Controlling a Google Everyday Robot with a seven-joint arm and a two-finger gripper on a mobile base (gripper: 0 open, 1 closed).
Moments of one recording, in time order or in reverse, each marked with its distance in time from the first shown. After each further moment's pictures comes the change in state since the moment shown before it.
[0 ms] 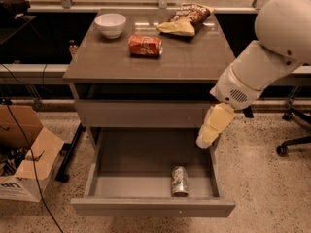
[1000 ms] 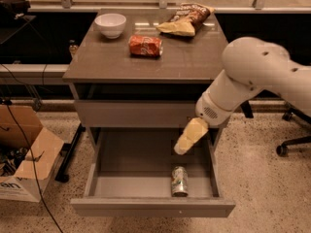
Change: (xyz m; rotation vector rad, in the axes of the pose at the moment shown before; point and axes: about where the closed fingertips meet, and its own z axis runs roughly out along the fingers) arm 0.000 -0.015 0.084 -0.005 0.023 0.202
